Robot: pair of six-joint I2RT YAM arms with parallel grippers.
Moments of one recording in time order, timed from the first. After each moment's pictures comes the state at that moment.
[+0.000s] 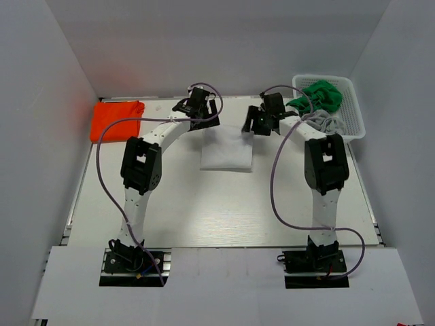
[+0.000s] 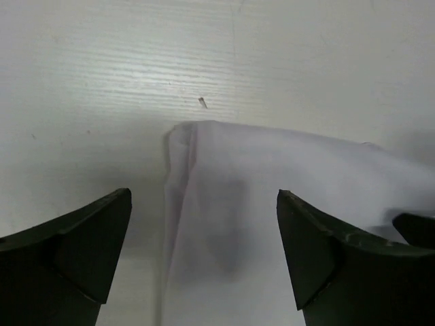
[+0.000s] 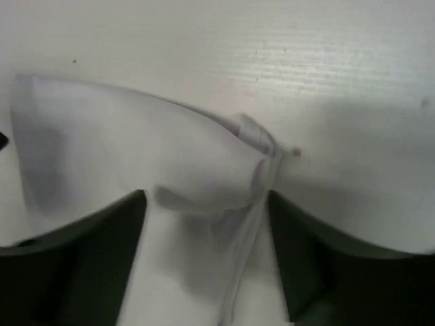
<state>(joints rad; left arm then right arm) -0.45 2.22 1.91 -0.51 -0.17 -0.52 0.32 2.07 1.58 -0.30 -0.20 0.40</state>
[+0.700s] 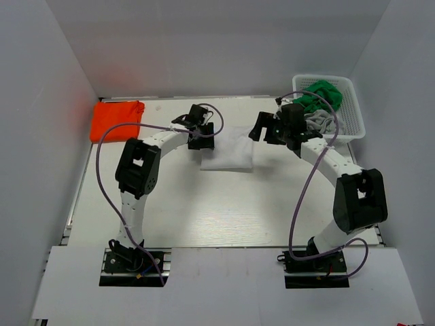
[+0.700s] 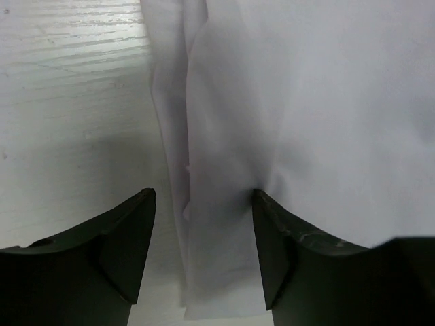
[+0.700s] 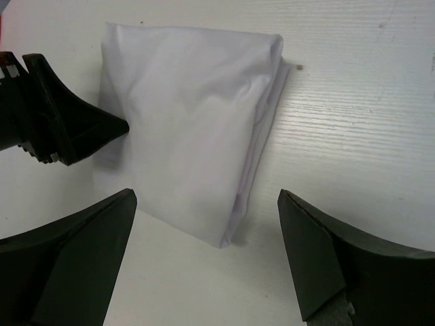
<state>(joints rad) -0.45 2.14 1.61 -0.44 -0.01 -0.40 0.32 1.61 1.16 -0.17 -0.20 0.38</state>
